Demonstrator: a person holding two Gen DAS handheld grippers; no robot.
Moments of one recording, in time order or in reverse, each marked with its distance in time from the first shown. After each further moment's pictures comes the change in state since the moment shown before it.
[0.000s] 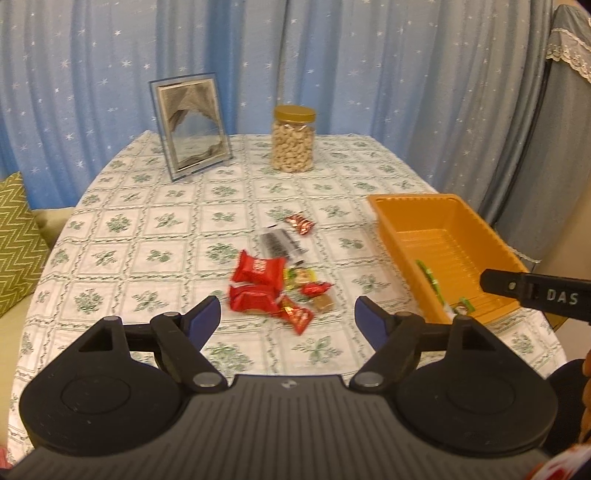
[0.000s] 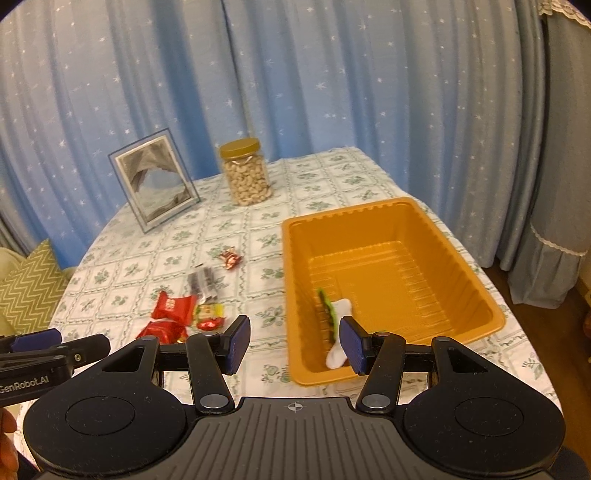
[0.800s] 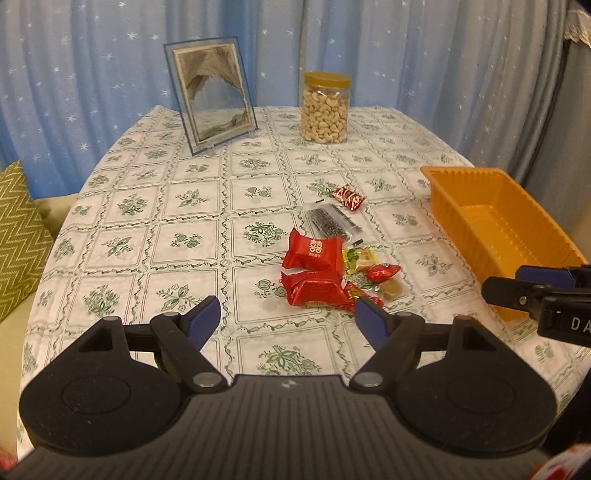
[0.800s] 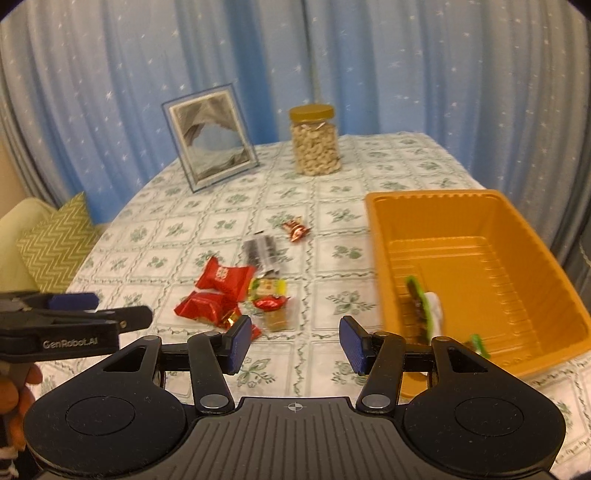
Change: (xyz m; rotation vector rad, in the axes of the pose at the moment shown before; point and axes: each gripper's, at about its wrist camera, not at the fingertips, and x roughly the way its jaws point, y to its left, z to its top) left arm 0.064 0.057 -0.005 0.035 0.075 0.017; right arm 0.067 0.056 -0.019 -0.131 0.071 0.118
